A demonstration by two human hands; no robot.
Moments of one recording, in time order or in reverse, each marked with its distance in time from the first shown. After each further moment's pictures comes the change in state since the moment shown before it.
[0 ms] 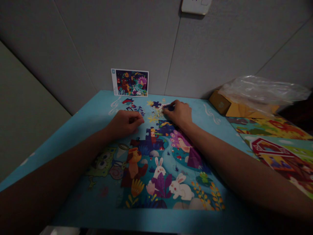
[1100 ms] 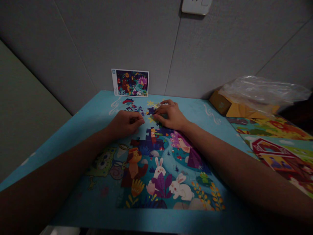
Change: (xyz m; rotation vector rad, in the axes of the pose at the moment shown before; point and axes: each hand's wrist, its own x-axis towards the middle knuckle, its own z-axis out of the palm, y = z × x) left_hand 0.000 0.001 0.000 0.016 0.002 0.041; right_hand -0.003 -0.009 -0.008 0.234 -0.278 -0.622
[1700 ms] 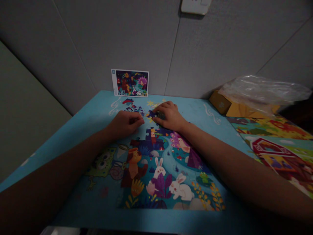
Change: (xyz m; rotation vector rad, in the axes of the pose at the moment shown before) left_hand 0.000 -0.002 0.001 -0.017 -0.015 -0.022; right_hand -0.001 -0.002 0.005 -0.052 0.009 0.042
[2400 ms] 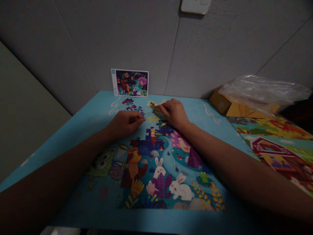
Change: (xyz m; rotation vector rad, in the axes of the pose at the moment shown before) left_hand 0.000 0.002 0.000 -0.069 0.001 -0.044; right_hand 0.005 0.005 -0.003 -0.110 0.219 0.048
